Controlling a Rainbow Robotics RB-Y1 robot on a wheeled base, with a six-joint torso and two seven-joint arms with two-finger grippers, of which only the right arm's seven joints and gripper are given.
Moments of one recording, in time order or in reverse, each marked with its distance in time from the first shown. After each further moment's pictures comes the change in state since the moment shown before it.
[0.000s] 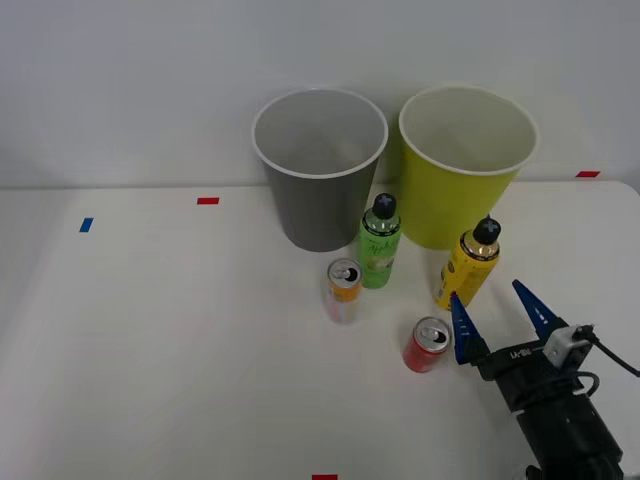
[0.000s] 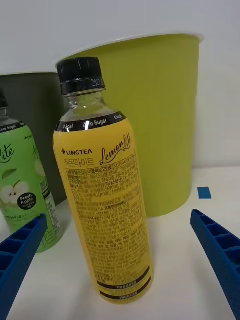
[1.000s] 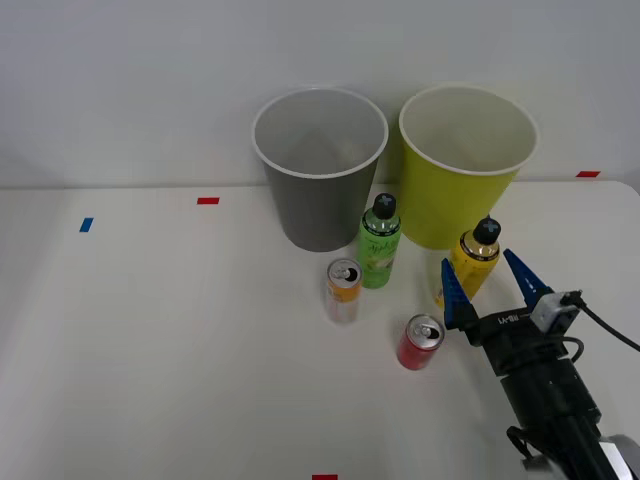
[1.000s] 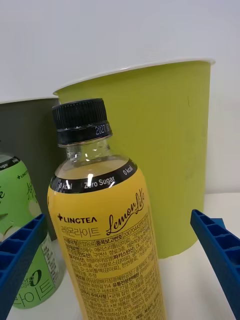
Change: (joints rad) arm -0.081 0.034 -0.012 0.000 -0.003 0.034 0.005
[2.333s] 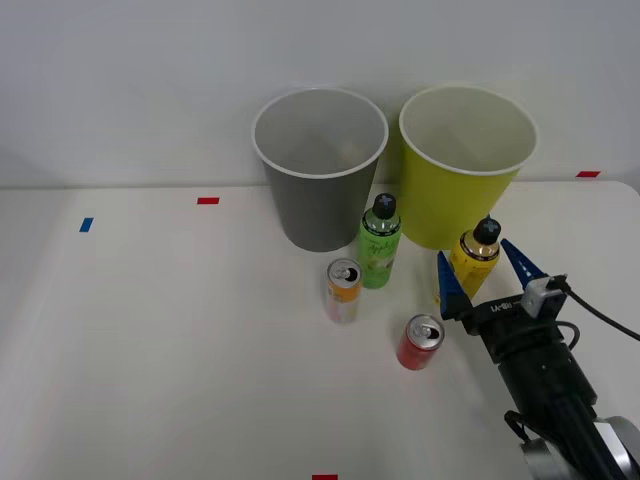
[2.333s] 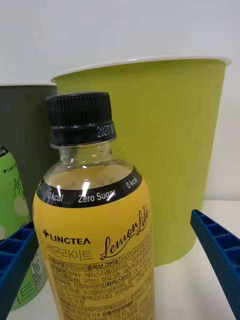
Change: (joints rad) arm -0.043 -0.019 0.009 0.000 0.005 0.070 0.059
